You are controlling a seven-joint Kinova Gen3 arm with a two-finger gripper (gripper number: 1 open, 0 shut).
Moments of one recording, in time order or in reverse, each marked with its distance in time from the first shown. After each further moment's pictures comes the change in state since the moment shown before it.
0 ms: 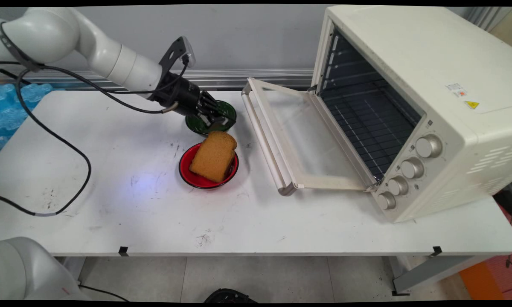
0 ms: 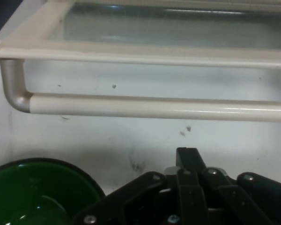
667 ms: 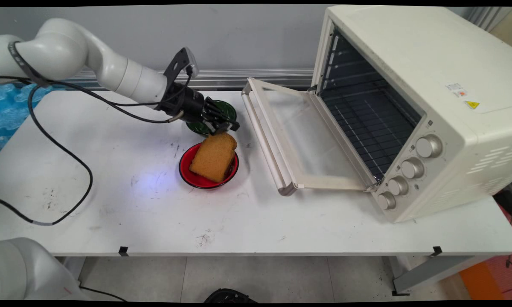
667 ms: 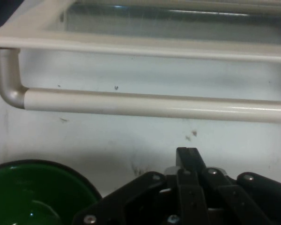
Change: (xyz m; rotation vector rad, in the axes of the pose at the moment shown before) arm -0.018 0.000 0.021 0.012 0.039 -0.015
